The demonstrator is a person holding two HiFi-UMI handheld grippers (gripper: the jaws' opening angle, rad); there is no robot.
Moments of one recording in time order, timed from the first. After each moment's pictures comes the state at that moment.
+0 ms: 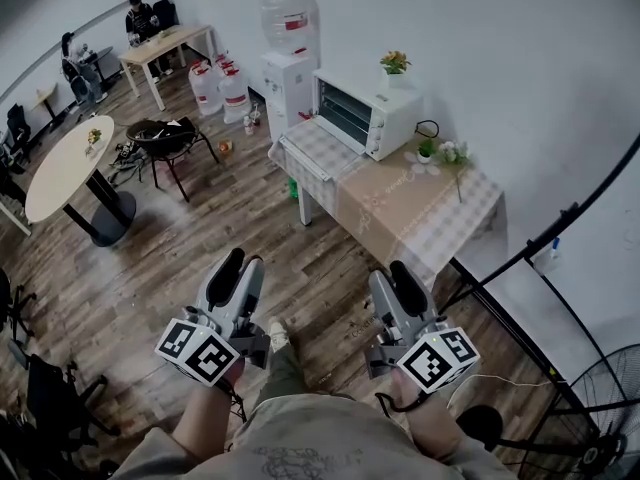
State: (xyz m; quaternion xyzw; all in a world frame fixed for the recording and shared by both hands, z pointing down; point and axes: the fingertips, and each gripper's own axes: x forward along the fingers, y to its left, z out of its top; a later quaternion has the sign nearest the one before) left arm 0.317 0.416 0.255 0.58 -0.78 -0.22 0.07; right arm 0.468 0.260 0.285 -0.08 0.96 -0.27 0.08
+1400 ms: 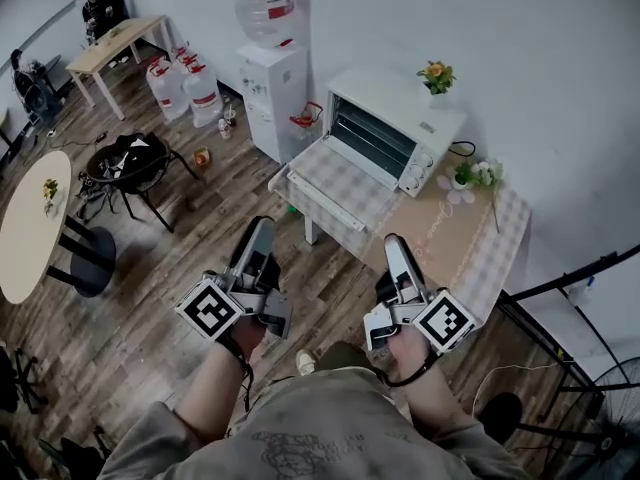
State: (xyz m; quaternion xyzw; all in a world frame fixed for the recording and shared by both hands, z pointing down) left arm -0.070 0.242 0.304 0.58 -0.65 -0.44 0.23; right arm 0.117 0.110 0.328 -0.18 0.86 -0.47 0.14
